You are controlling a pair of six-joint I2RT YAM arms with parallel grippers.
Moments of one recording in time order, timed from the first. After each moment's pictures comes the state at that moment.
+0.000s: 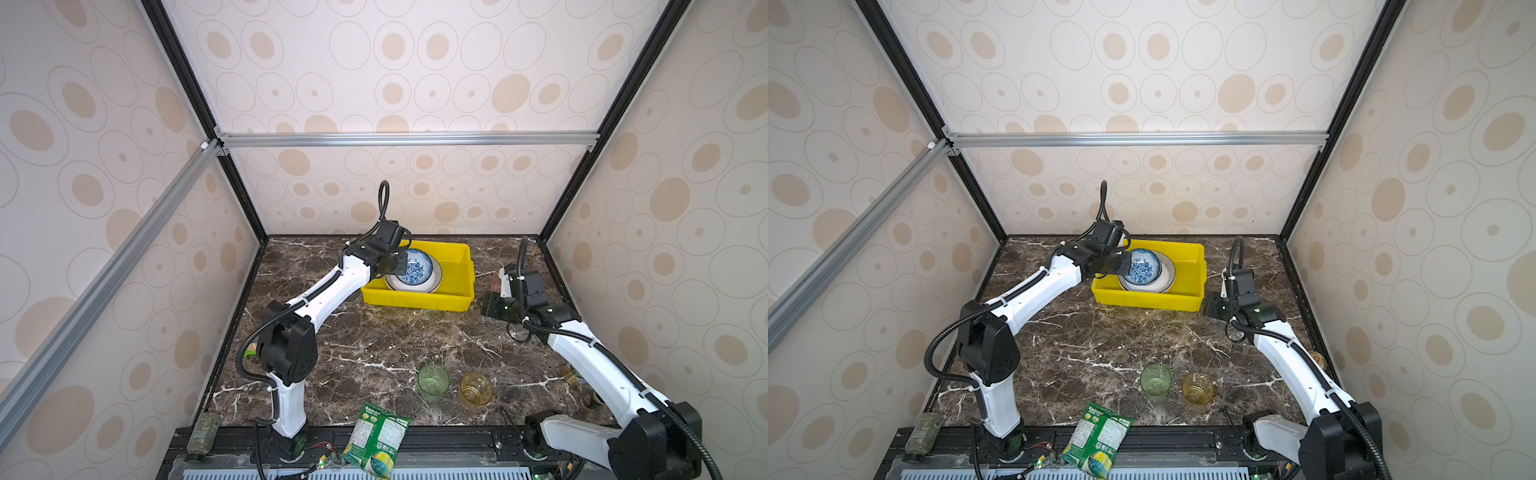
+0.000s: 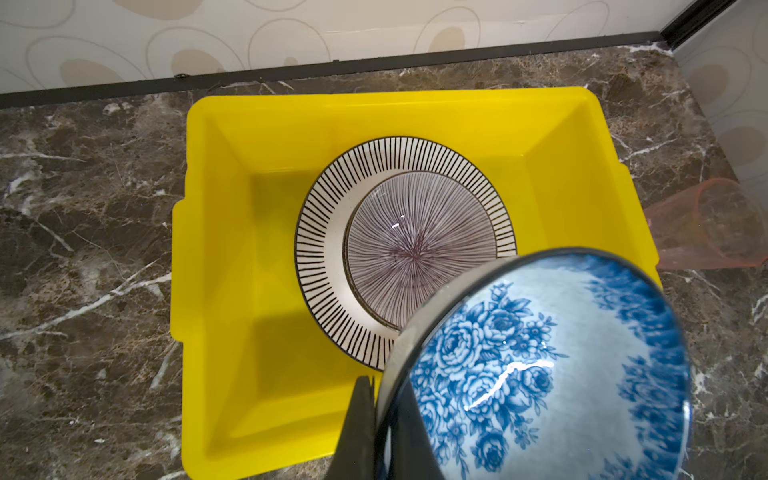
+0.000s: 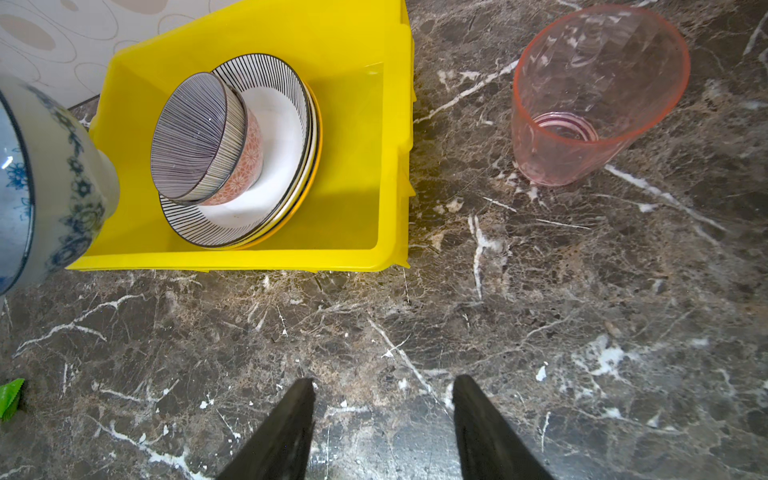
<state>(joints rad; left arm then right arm) -0.56 1.91 1.77 -0.68 -0.11 -0.35 0.24 1.18 0.92 -0.56 -0.05 0.44</state>
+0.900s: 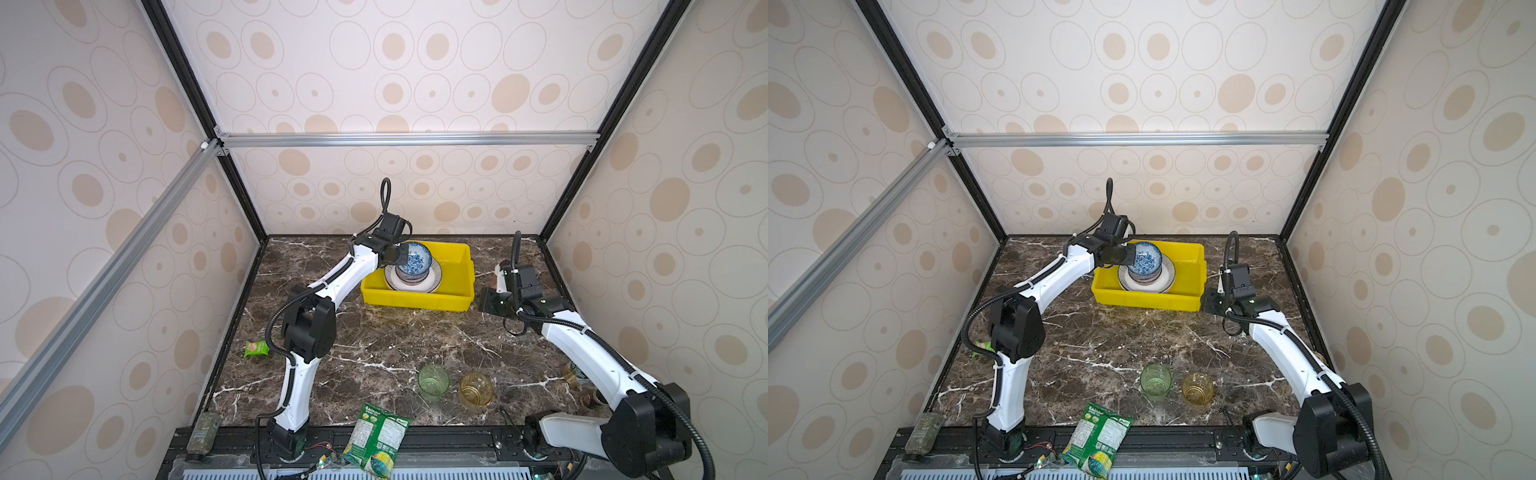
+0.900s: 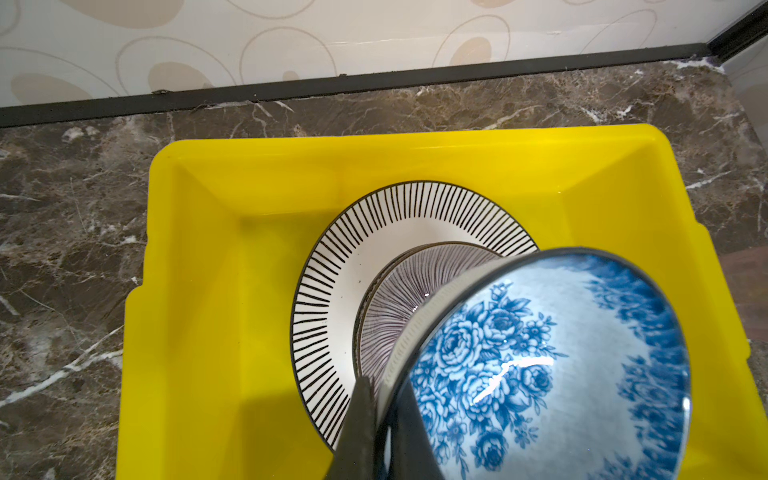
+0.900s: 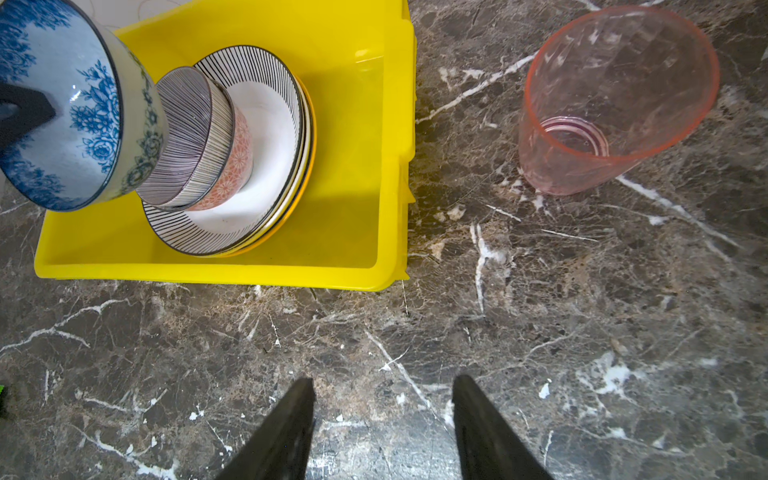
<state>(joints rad) -0.51 2.15 1.99 -0.69 -0.08 -0.33 0.24 1.26 0.96 -0.56 -0.05 0.42</state>
